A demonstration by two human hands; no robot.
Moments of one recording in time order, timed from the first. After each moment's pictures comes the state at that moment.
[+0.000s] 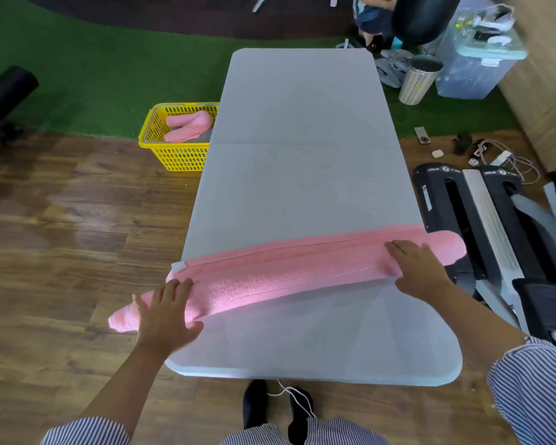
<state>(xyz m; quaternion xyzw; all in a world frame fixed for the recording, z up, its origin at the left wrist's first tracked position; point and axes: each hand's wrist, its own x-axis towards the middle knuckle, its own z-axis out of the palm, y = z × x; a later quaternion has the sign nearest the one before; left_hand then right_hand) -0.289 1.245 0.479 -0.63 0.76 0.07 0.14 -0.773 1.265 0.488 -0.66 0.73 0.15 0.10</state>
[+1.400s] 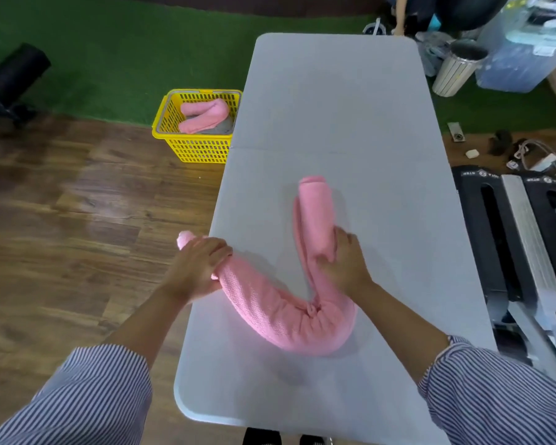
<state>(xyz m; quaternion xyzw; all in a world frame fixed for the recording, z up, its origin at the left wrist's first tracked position) -0.301 1.076 0.482 -0.39 0.92 0.04 -0.10 -0.612 1.124 0.482 -0.57 0.72 -0.22 0.32</state>
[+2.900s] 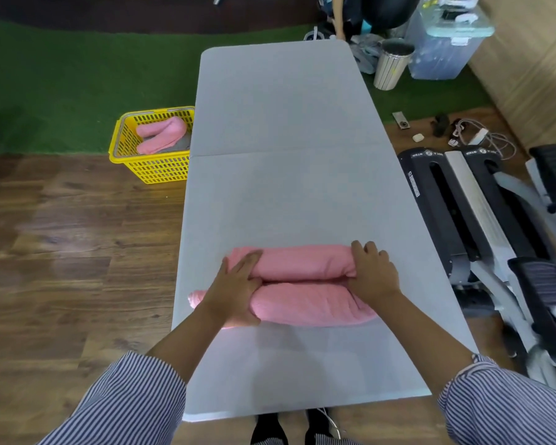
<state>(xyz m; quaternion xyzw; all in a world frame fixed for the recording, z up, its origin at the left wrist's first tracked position) -0.393 1.139 0.483 -0.36 0.92 0.13 0.13 -0.668 1.218 0.493 -0.55 0.82 0.04 0.15</state>
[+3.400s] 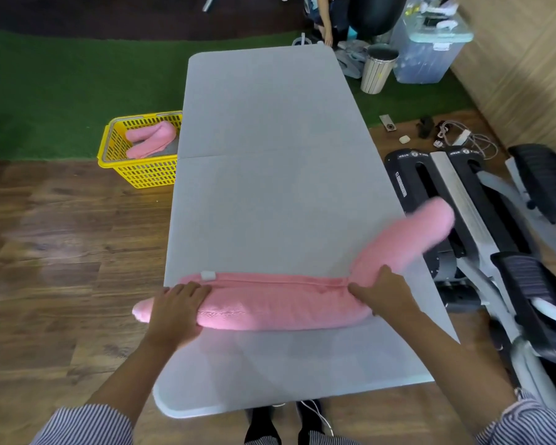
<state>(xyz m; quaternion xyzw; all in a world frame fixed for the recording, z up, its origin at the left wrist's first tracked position) -0.321 1.161 0.472 -0.46 0.88 0.05 0.07 -0.694 1.274 0.498 -0.34 0.88 -0.11 0.32</state>
